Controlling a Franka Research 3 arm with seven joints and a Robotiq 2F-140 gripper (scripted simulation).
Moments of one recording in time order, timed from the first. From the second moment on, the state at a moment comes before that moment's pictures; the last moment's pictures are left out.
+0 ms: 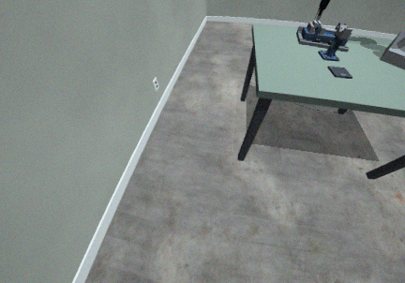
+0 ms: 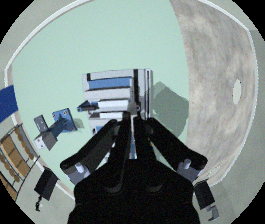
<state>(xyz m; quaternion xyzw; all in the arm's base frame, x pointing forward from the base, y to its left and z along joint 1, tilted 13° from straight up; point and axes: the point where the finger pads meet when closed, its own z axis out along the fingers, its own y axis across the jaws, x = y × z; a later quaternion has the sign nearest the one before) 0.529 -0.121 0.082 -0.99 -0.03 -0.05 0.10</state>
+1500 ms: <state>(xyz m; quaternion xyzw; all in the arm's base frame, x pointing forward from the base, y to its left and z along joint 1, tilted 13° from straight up) 0.528 -0.110 0.085 -0.99 -0.03 -0.05 0.10</state>
